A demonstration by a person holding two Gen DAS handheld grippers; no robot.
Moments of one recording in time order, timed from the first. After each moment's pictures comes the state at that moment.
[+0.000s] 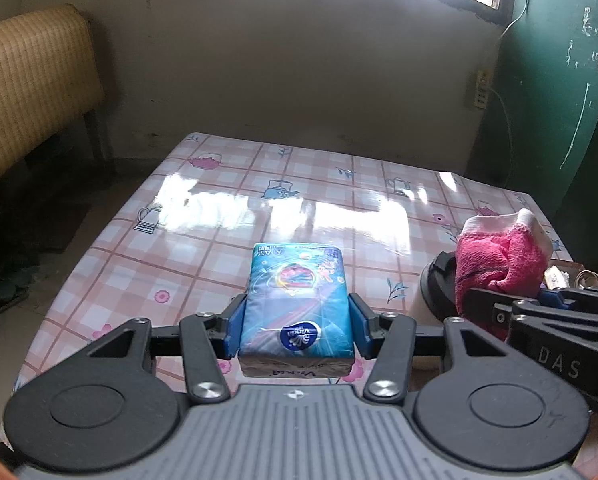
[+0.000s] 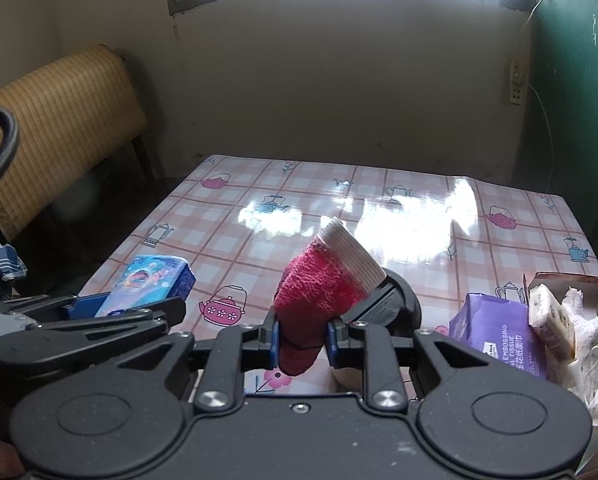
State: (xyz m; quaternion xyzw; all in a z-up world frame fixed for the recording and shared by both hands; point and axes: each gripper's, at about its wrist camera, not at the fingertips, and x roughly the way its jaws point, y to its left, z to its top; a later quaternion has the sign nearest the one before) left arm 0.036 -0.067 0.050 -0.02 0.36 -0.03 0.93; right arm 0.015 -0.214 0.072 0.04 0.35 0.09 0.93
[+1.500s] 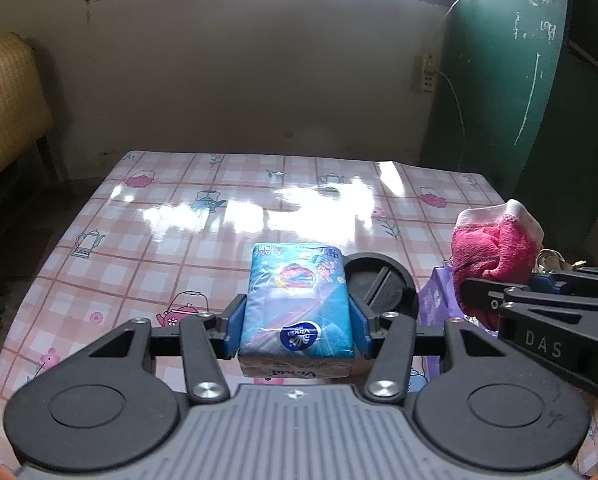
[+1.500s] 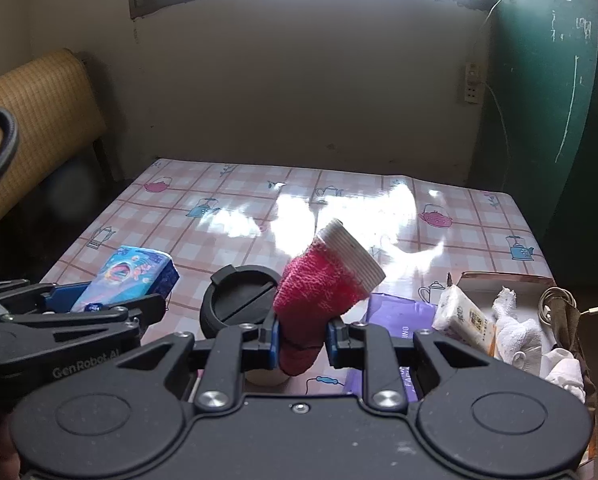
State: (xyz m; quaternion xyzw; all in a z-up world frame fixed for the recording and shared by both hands) left arm 0.039 -0.134 0.056 0.01 0.35 -0.09 0.93; right arm 0.009 -0.279 0.074 0.03 0.35 0.04 0.94
